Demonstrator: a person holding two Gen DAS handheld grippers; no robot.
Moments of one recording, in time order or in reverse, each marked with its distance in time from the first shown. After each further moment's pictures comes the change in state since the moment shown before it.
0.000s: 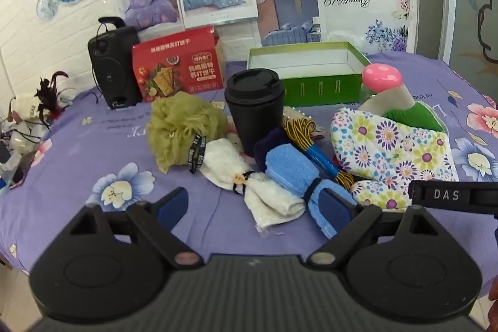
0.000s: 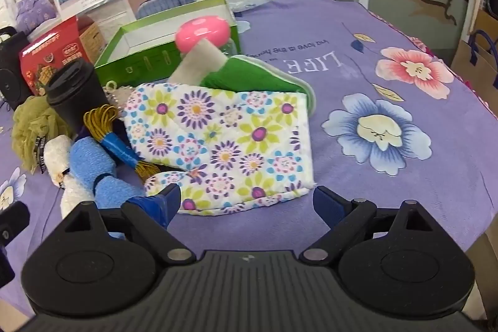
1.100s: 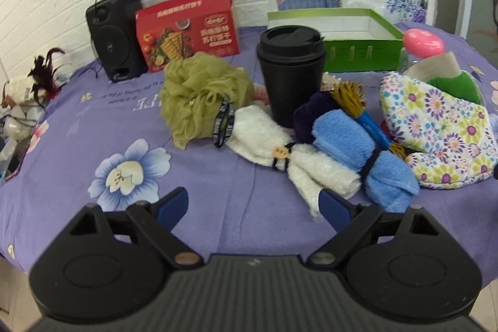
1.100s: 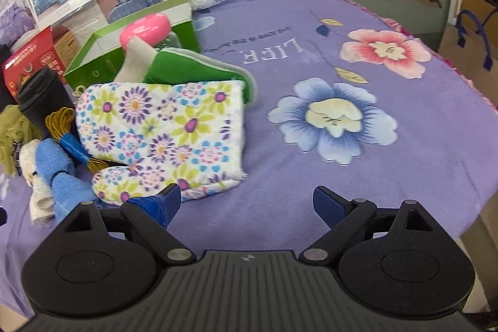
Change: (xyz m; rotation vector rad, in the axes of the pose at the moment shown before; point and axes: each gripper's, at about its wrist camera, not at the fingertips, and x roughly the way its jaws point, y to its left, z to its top) left arm 0.050 0.043 -0.014 0.035 0.099 -0.001; right arm 0.011 -0.060 -0.008 0.059 0.011 0.007
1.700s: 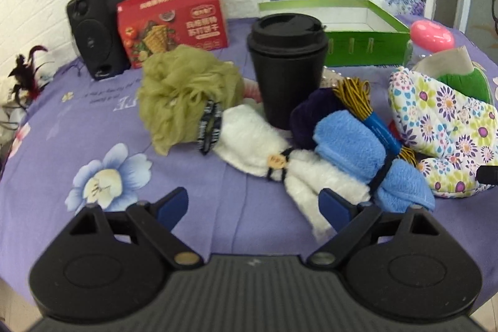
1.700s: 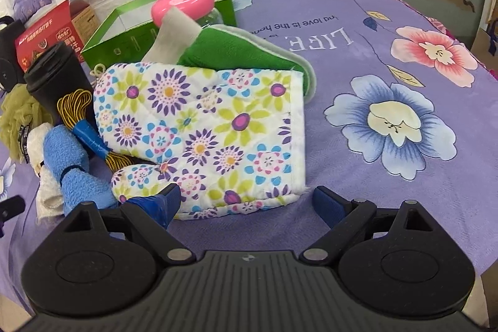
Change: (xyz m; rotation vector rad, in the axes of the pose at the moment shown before) left arm 0.045 -0.003 0.012 0.011 0.038 -0.052; right arm 0.030 0.029 0.009 -0.063 0.056 0.046
